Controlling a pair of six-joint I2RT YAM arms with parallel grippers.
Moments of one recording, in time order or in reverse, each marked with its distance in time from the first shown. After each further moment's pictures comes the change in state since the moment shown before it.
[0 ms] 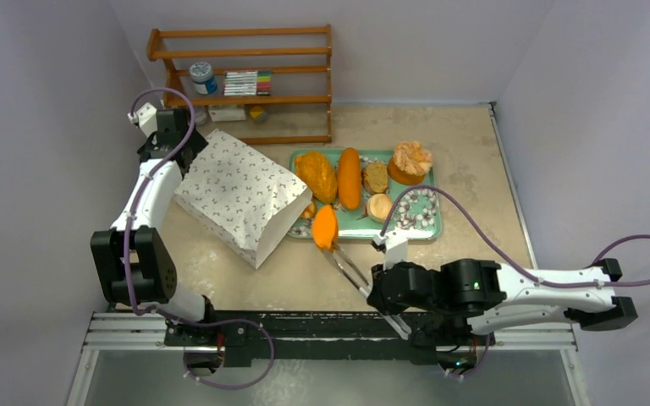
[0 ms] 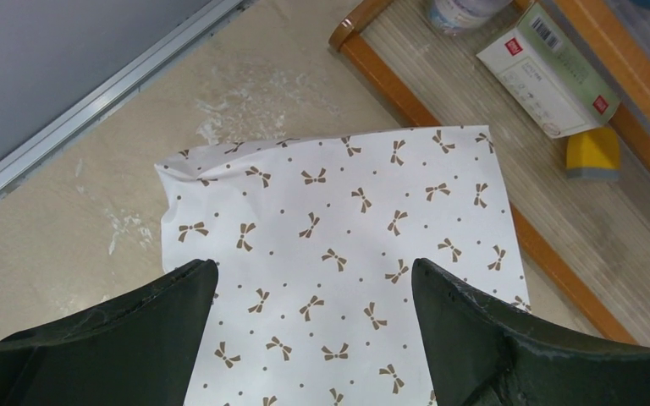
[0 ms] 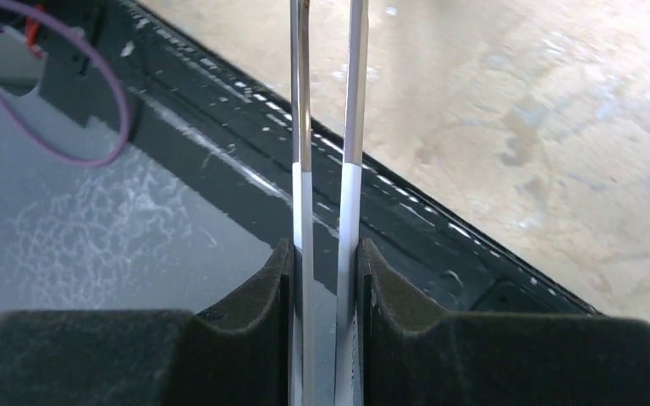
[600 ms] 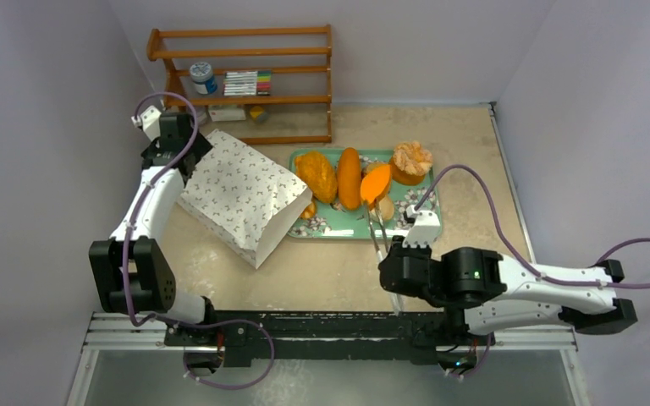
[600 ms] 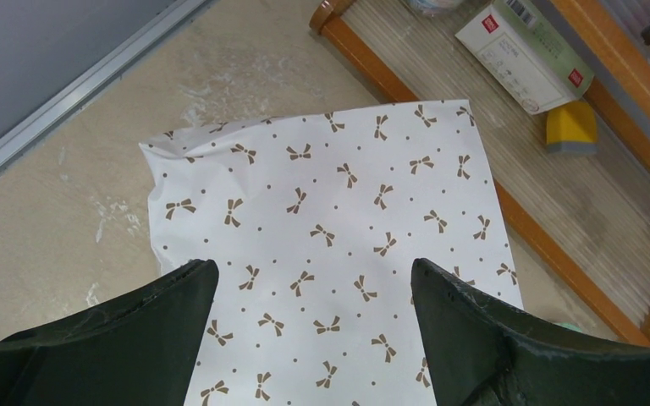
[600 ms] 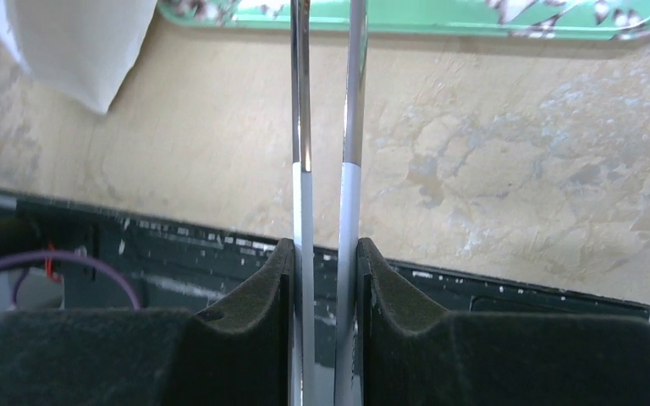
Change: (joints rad) left arm -0.024 -0.063 -0.060 0.023 0.016 -0.001; right arm -0.034 0.058 0.162 -0.290 0.346 0.379
